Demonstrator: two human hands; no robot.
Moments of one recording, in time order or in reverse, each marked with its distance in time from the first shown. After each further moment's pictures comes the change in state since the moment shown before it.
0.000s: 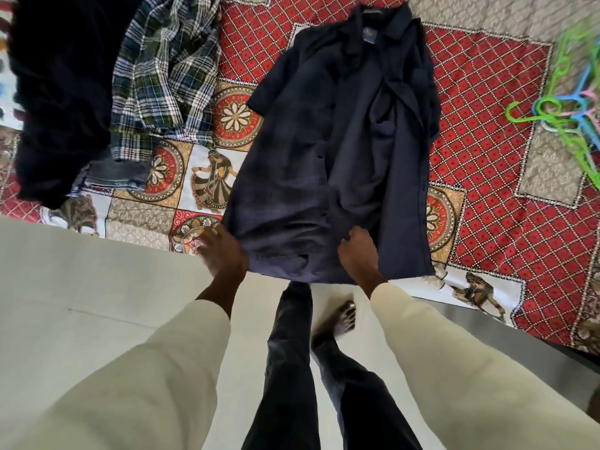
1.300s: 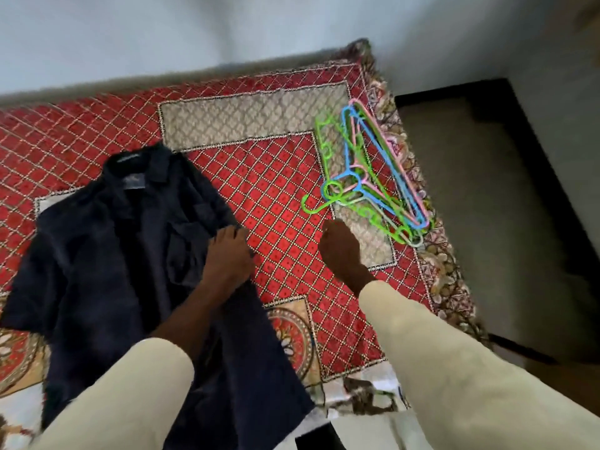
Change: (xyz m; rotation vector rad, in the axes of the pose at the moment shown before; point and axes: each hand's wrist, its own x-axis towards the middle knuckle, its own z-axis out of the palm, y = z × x) left_hand 0.004 0.495 -0.068 0.023 -0.058 1.073; right_hand 0.223 0.152 -0.300 -0.057 0.376 0.072
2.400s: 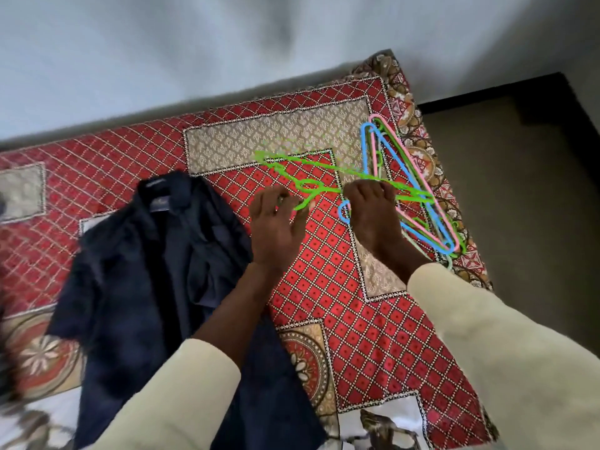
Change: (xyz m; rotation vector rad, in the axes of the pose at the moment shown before) left_hand 0.061 0.097 -0.046 -0.268 0.890 0.359; right_hand 0.084 0.018 -0.077 -0.179 0.507 -0.566
